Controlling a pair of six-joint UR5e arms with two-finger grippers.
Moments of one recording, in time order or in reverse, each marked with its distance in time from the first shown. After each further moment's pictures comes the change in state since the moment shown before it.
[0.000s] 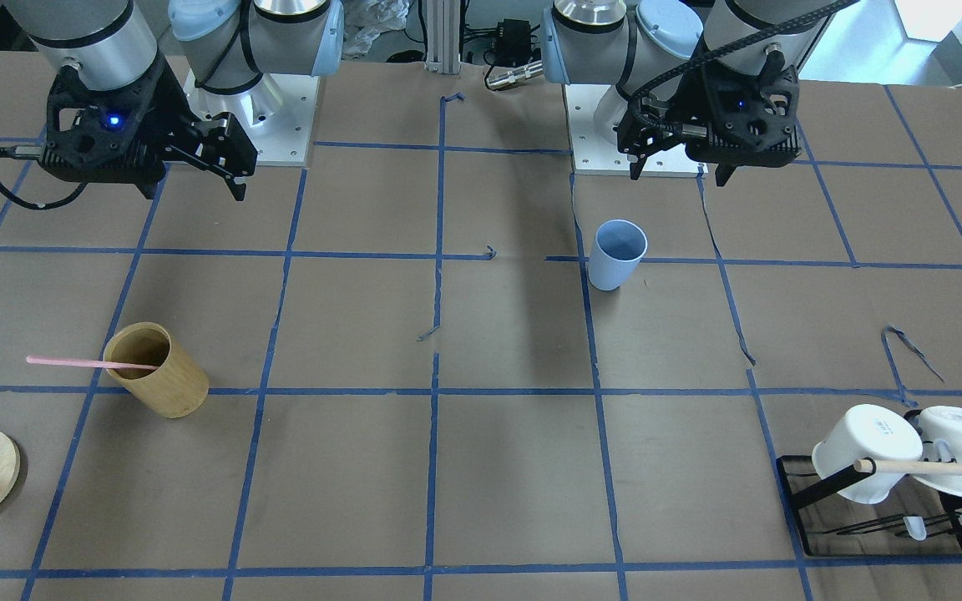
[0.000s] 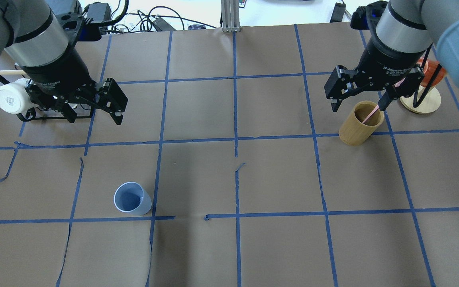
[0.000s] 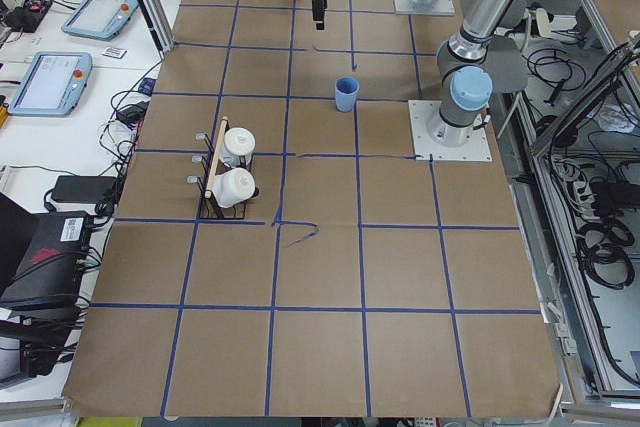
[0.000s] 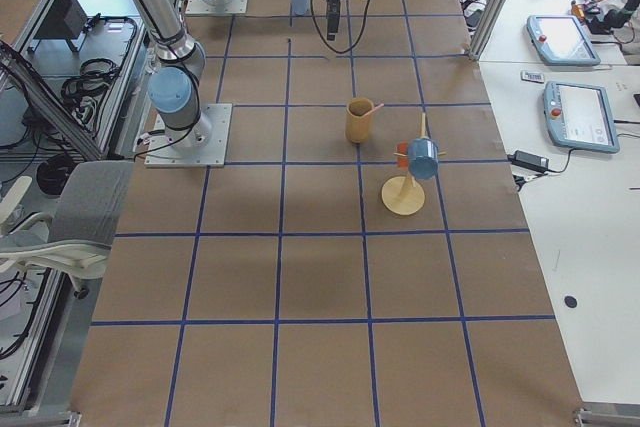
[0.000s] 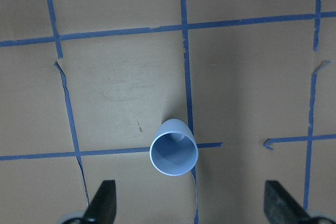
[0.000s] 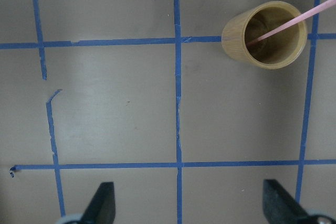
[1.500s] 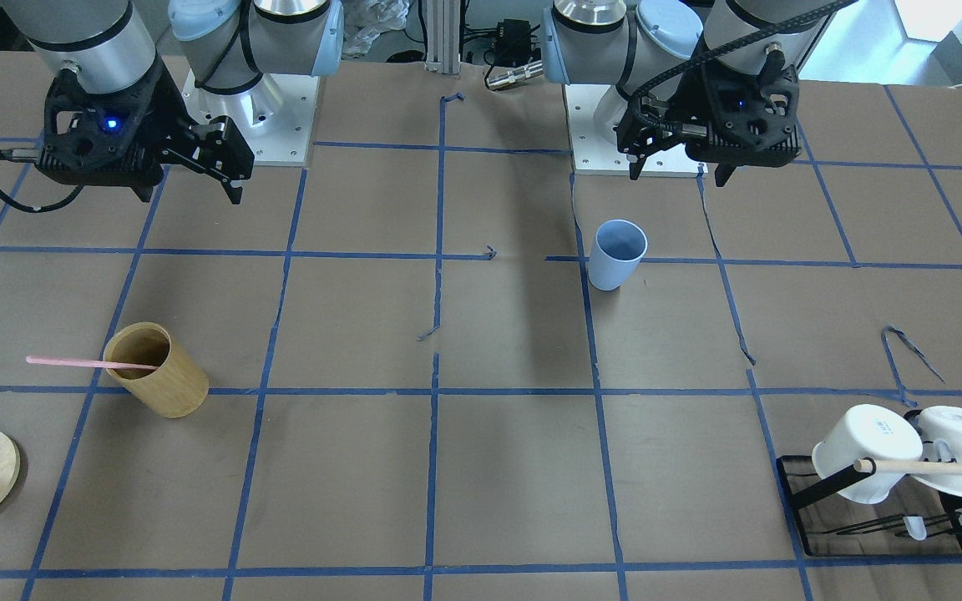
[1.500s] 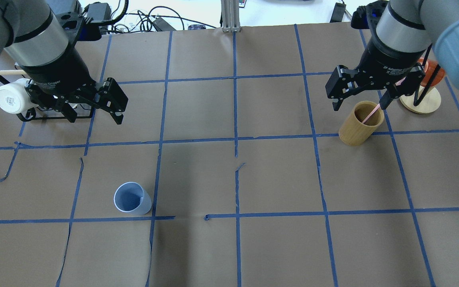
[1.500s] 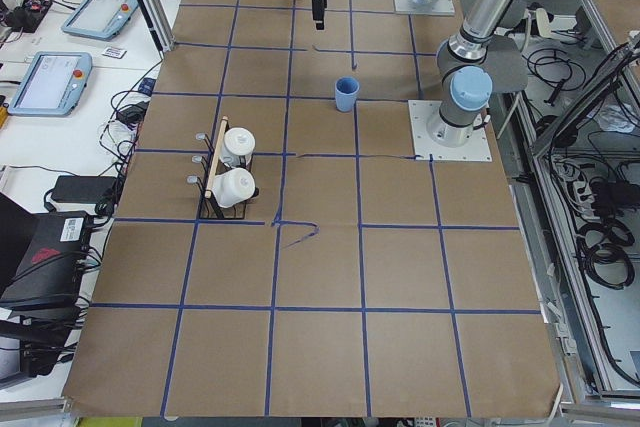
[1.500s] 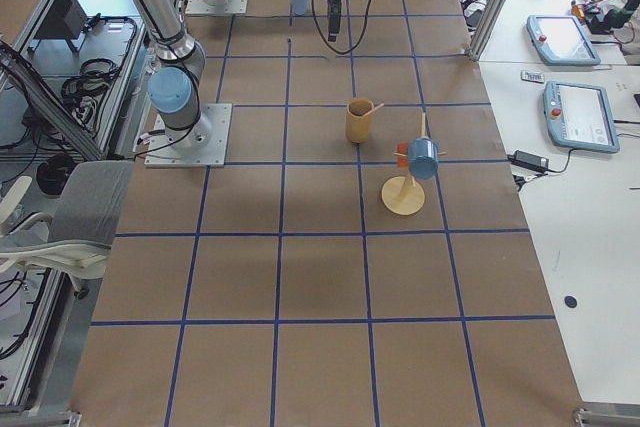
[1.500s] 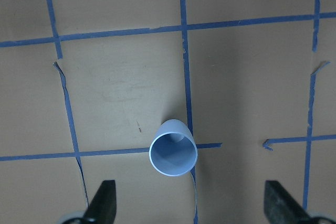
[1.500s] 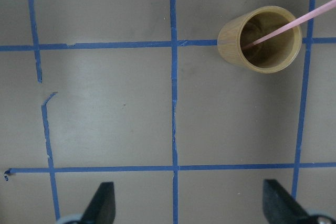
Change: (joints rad) left arm 0.000 0.000 0.000 0.001 -0.004 0.000; right arm 0.000 0.002 0.002 -0.012 -0.012 -0.005
